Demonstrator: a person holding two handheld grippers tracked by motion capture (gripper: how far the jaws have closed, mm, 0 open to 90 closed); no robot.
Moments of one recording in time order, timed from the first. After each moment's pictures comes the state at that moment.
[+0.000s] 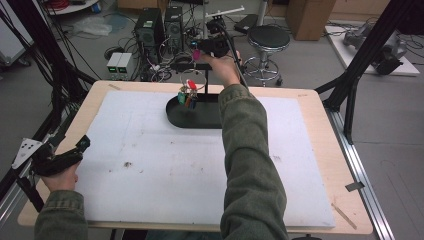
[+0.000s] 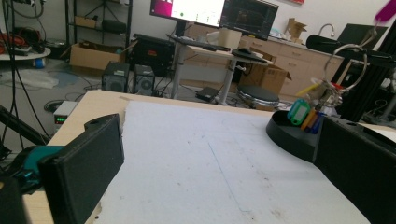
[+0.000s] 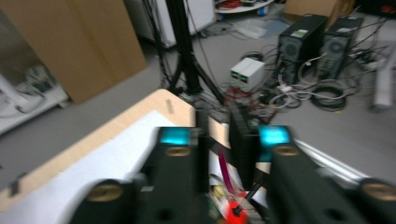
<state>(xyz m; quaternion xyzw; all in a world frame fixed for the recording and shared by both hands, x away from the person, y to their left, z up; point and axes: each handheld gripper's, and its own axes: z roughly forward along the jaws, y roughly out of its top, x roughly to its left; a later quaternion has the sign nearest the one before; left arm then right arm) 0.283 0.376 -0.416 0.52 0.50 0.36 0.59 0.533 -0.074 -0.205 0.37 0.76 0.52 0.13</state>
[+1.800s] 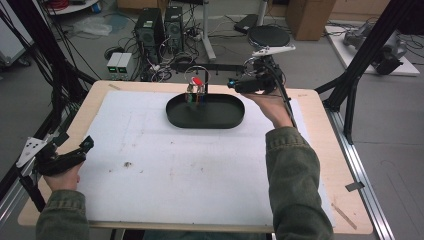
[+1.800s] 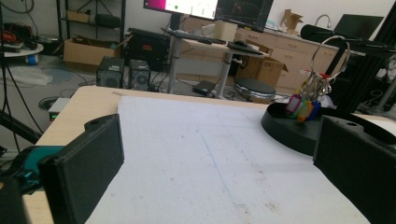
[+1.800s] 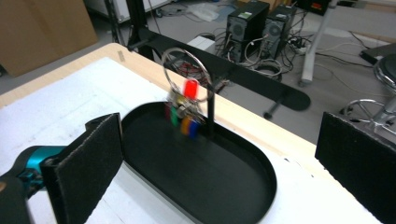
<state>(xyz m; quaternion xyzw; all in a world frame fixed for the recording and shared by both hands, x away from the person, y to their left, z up) 0.285 0.370 -0.415 0.54 0.49 0.35 0.59 0.436 -0.184 -0.238 0.39 0.77 0.45 0.22</state>
